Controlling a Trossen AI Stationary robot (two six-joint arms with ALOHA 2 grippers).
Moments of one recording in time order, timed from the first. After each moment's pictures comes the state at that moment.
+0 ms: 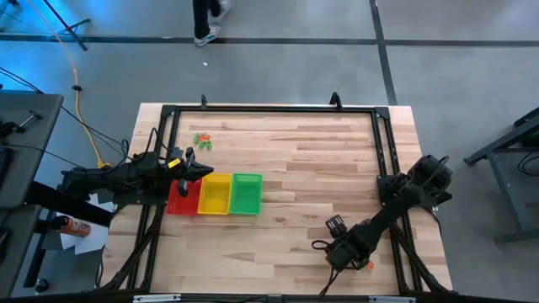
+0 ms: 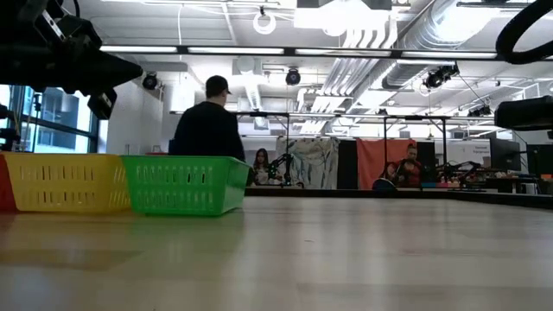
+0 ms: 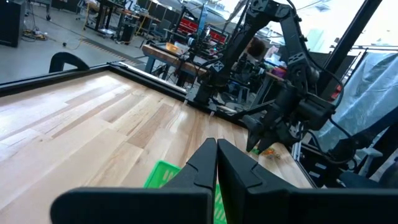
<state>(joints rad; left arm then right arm) 0.06 0.01 0.01 0.01 -0.01 -0.38 0.76 1.79 1.02 -0.82 0.05 0.20</state>
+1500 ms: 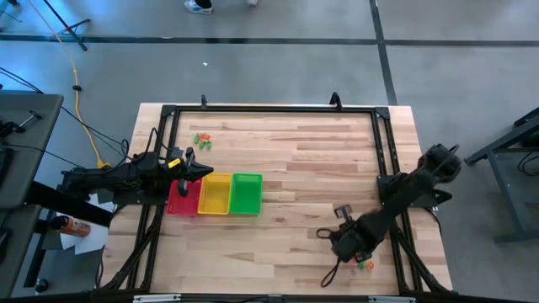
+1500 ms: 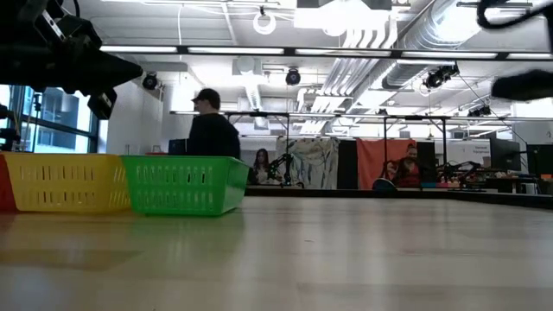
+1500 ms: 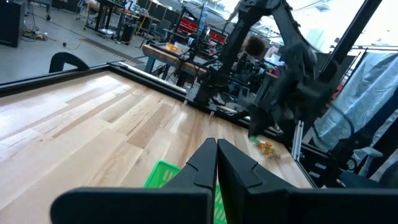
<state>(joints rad) 0.06 0.01 0.01 0.01 -0.01 -0.38 0.72 1.60 1.01 -0.95 0.09 0.37</state>
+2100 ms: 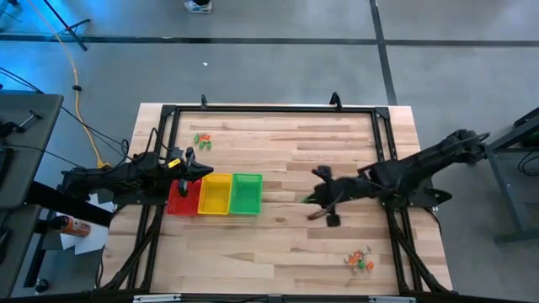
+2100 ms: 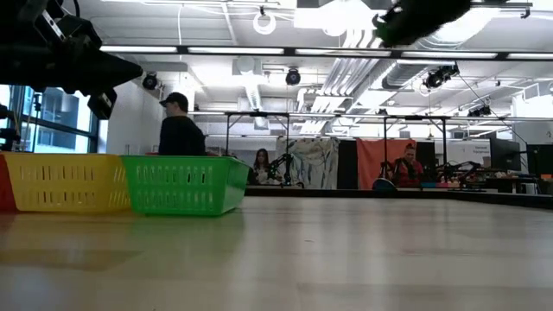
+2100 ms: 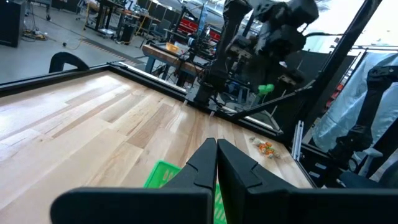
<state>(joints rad) 0.06 0.01 0.01 0.01 -0.01 -0.38 0.32 1.25 0.91 -0.34 0.18 0.05</state>
